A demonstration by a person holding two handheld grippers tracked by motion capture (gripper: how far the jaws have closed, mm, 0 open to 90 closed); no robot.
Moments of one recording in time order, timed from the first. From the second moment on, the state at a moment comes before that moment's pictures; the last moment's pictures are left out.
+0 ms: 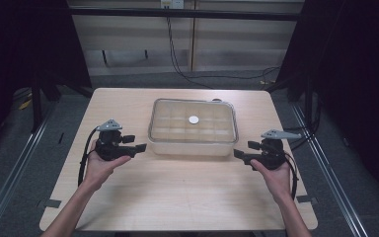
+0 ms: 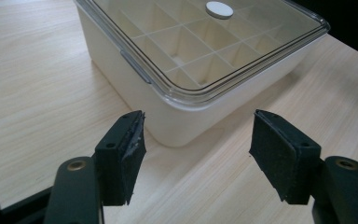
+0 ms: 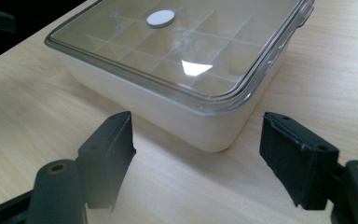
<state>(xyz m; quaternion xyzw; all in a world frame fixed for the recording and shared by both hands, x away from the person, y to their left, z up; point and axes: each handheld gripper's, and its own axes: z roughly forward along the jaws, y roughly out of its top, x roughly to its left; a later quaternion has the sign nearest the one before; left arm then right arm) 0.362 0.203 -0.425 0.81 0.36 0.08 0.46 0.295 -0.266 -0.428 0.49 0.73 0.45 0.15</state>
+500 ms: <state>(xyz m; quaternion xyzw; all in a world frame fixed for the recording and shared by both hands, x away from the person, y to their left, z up) 0.388 0.195 -0.425 0.81 0.38 0.07 0.44 0.334 -0.258 -0.417 0.50 0.73 0.45 0.13</state>
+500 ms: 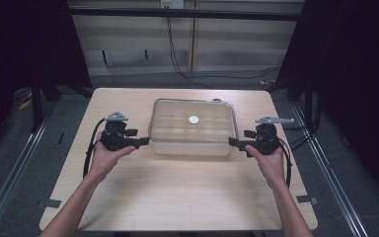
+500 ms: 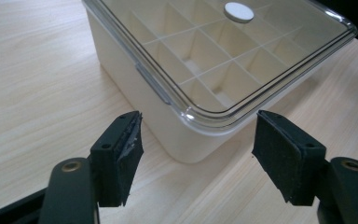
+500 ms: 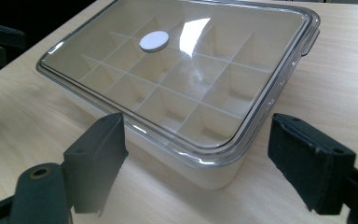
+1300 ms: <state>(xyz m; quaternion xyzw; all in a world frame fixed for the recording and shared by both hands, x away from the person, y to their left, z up) 0.437 0.187 -0.416 0.82 0.41 0.06 0.40 0.402 -0.258 -0.413 0.52 0.74 0.40 0.11</state>
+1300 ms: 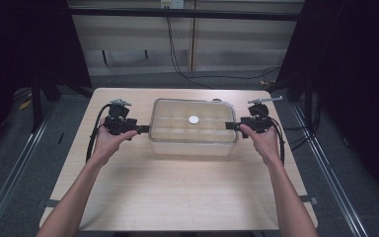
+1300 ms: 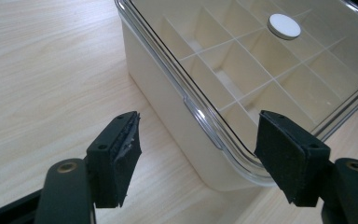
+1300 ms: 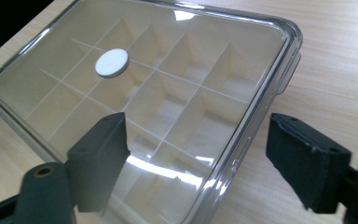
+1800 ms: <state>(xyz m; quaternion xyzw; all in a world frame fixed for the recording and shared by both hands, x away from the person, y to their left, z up) 0.446 0.161 -0.417 0.82 0.40 0.06 0.39 0.430 -0.252 -0.429 0.55 0.75 0.35 0.10</state>
